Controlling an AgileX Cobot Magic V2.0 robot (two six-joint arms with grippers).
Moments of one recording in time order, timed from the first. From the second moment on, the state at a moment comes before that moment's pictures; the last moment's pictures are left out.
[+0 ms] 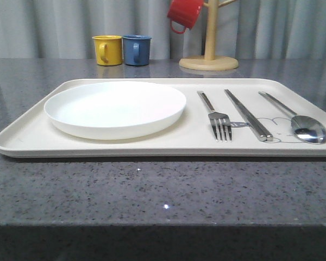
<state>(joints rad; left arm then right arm) -0.17 -0.01 -0.34 -0.08 0.39 0.10 0.27 1.31 -1.41 -0.07 1.18 0.22</state>
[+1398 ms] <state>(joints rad) -0.17 -0.01 -0.34 -0.08 0.39 0.10 0.27 0.03 -0.35 -0.22 0.56 0.21</state>
